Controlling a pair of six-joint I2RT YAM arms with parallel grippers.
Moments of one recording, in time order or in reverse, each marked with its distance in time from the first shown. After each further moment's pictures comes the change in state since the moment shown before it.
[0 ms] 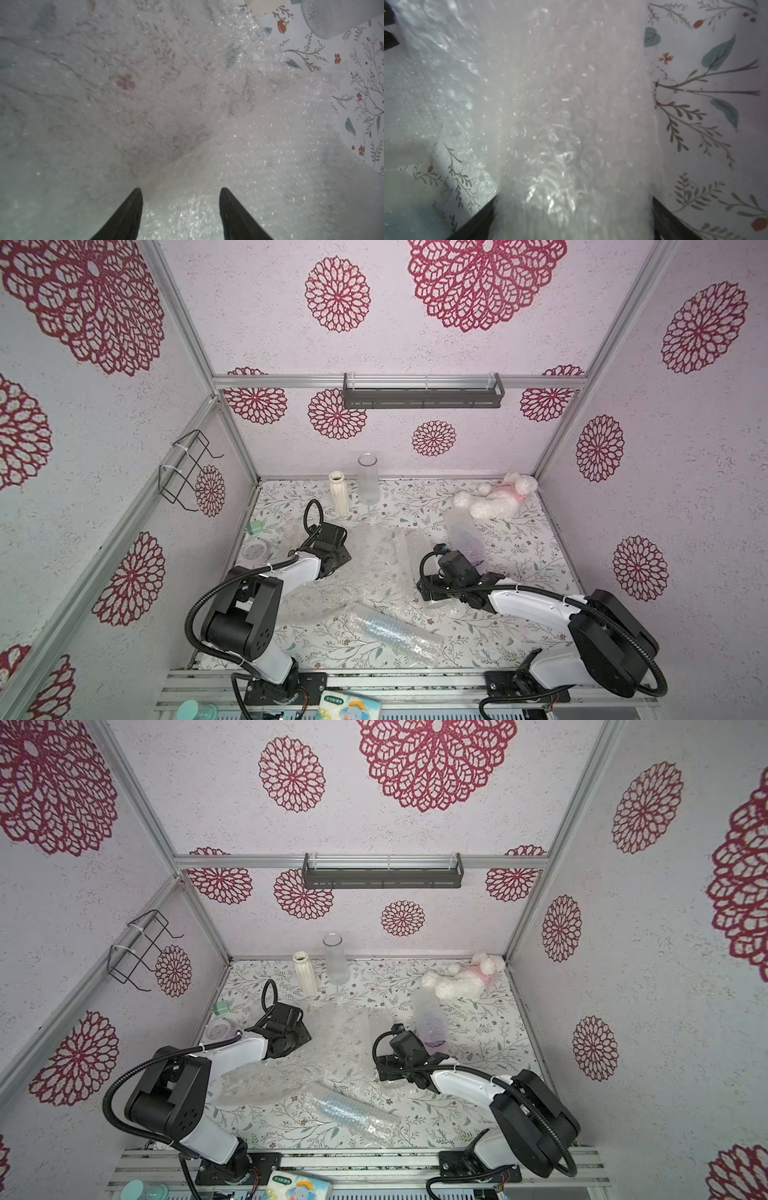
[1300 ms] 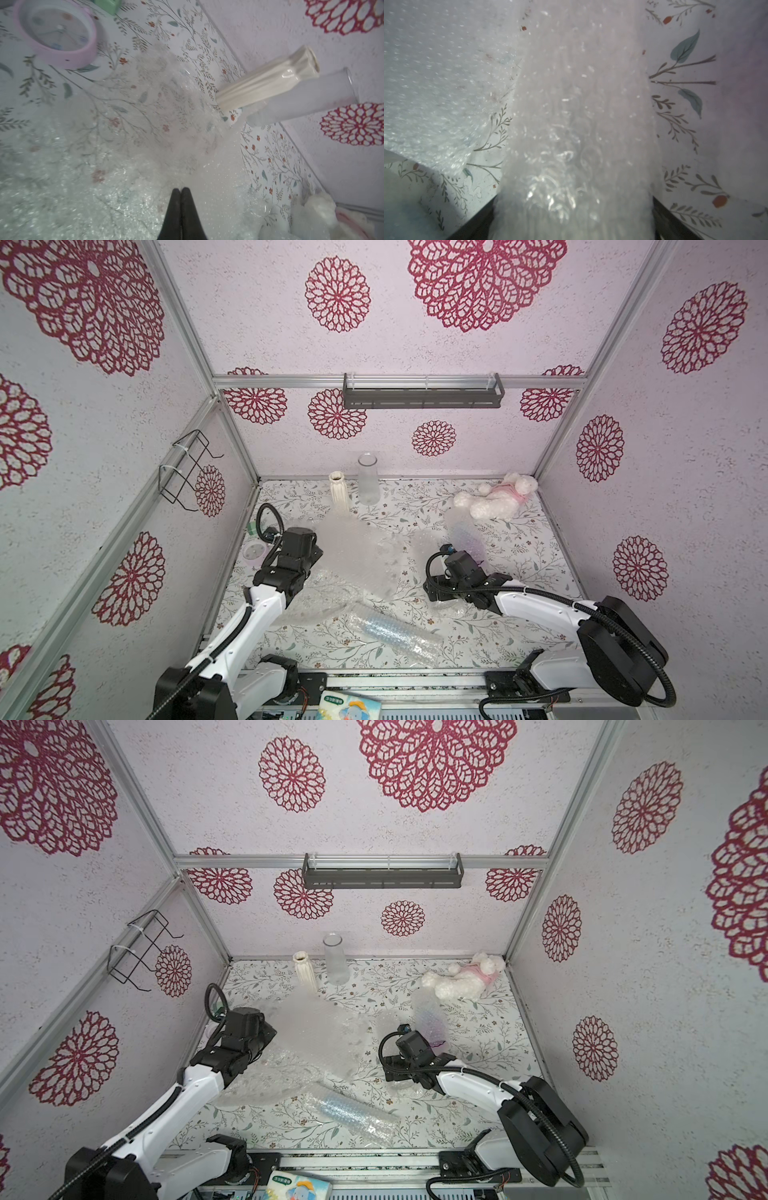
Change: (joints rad) left arm 0.134 -0.590 -0.137 -0.176 -0.137 -0.172; right arm -0.043 -0.053 -0.023 -0.050 0.009 -0.026
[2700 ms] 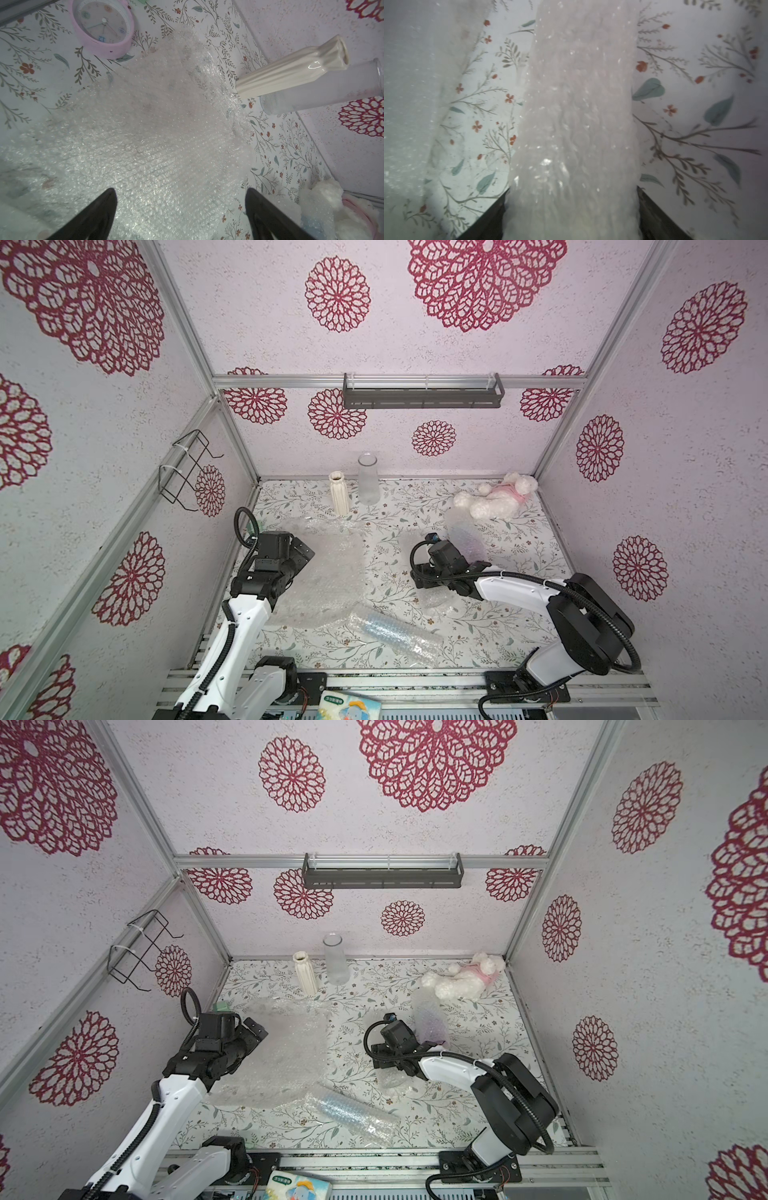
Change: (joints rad) left arm 0.125 -0.047 0.093 -0.249 0.206 0.145; right arm 0.053 0.209 0.158 0.126 -0.002 0.011
